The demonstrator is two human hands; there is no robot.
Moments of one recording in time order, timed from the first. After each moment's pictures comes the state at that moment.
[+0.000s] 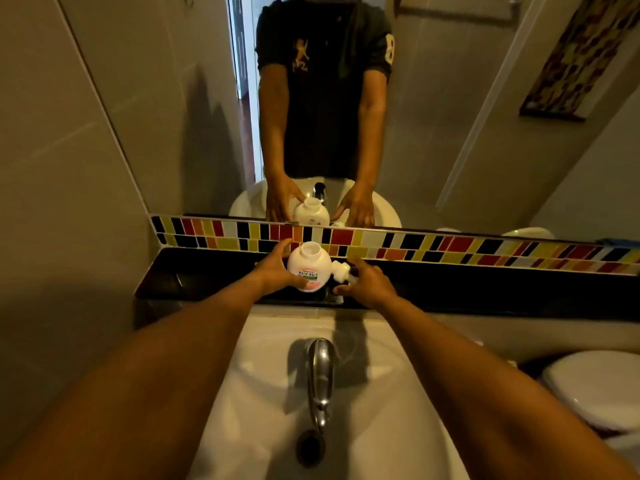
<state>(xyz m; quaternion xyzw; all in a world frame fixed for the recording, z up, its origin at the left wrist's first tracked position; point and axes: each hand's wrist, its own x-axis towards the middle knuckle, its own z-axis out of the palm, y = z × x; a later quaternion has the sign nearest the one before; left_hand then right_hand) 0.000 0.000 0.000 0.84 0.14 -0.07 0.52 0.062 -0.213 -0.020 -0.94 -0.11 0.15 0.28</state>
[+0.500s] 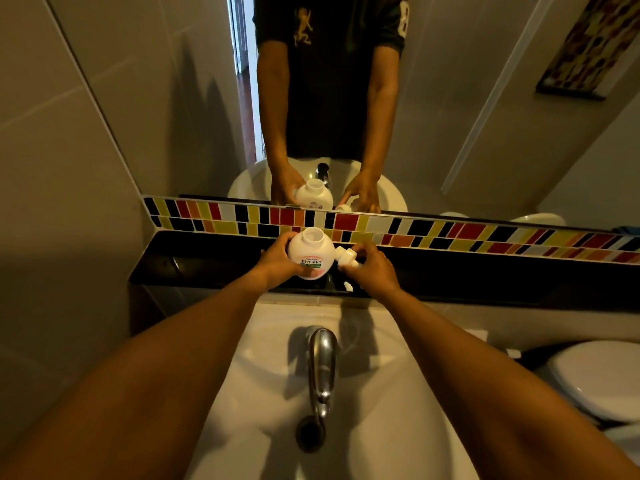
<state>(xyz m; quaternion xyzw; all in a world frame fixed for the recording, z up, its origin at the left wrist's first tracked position) 0.006 -0.008 -0.017 0.81 0.15 -0.02 0.56 0.066 -0.209 -0.030 -0.92 -0.06 0.08 0.38</state>
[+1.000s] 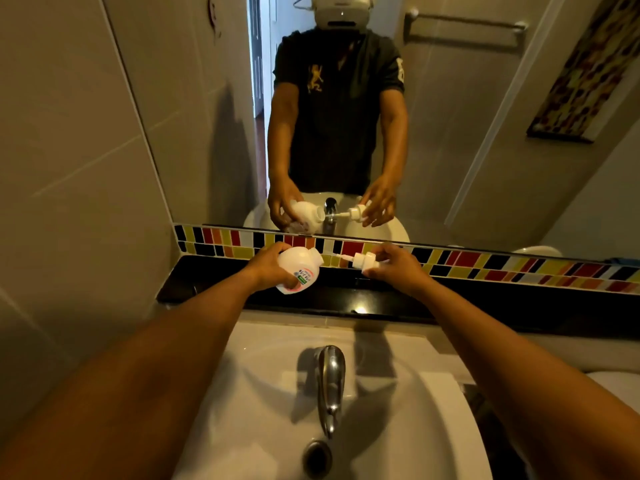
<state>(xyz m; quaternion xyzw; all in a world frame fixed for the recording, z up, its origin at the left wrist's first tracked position) -0.023 0.028 0.046 0.89 0.14 -0.03 0.44 0.064 -0.241 0.062 -0.90 -0.15 0.12 0.39</state>
